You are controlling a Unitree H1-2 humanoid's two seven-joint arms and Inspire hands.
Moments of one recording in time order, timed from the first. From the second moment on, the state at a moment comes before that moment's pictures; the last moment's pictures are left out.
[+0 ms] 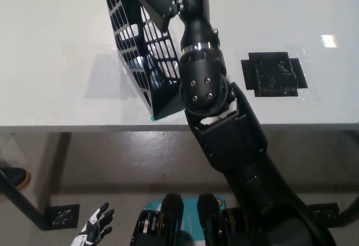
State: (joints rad) left_arm 0.31 0.14 -0.05 -0.21 0.01 -0.08 -0.11; right_arm -0.95 0.21 0.18 0.40 -0.39 0.05 -0.41
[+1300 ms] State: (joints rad) left_arm 0.31 0.14 -0.05 -0.21 0.01 -0.08 -0.11; right_arm -0.92 0.19 0.24 0.45 -0.37 0.07 -0.24
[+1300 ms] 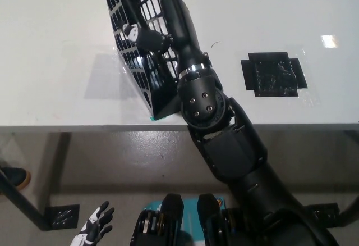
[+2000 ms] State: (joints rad) left_arm 0.31 0.14 -0.05 -0.21 0.01 -0.08 -0.12; right_arm -0.91 0.12 0.20 0.13 -0.37 0.14 -0.15
